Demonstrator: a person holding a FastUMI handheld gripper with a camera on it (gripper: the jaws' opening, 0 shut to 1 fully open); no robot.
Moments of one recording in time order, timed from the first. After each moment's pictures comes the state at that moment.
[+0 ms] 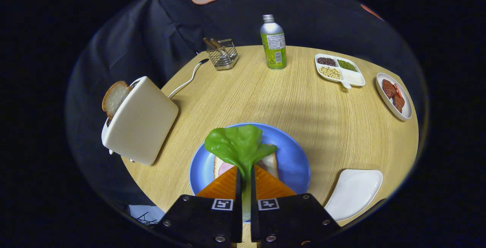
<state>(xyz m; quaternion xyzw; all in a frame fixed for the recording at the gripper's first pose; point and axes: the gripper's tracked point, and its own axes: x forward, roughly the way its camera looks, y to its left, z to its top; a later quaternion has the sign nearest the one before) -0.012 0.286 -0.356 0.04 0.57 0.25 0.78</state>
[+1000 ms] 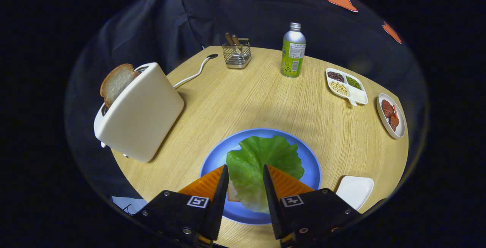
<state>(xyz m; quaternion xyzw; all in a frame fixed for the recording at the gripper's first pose) -0.014 0.325 -0.330 -0.02 0.55 0.26 0.80</state>
